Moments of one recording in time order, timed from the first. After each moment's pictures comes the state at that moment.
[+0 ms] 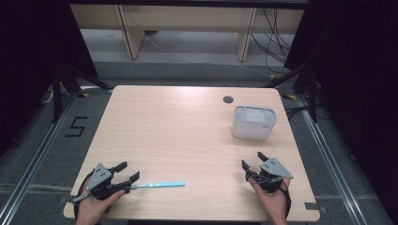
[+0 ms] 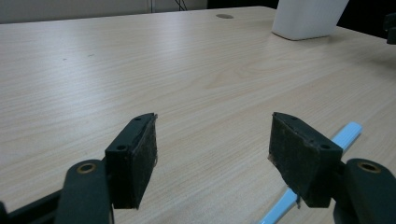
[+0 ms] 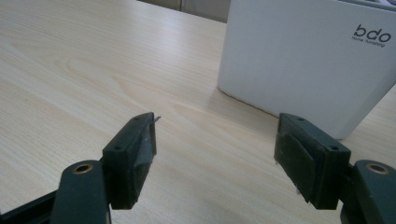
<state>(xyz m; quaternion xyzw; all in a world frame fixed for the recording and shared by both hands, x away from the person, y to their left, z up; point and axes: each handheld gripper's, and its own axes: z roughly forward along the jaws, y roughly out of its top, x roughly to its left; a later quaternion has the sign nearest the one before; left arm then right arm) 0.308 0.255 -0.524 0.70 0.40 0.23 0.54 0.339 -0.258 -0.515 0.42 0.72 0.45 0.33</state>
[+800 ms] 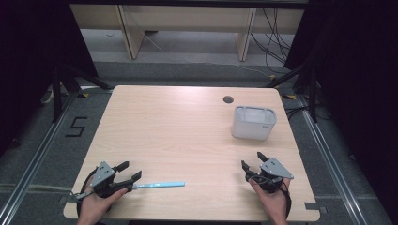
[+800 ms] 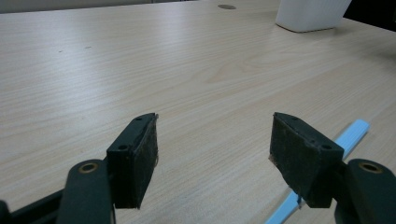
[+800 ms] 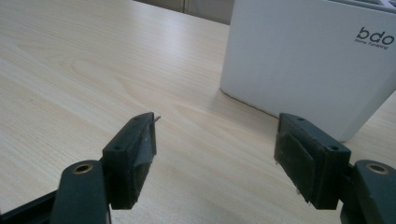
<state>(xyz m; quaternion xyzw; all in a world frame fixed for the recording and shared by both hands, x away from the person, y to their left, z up) 0.314 0.250 -0.524 0.71 0.41 0.22 0.53 0.338 -0.258 -0.515 0.41 0.71 0.46 0.33</state>
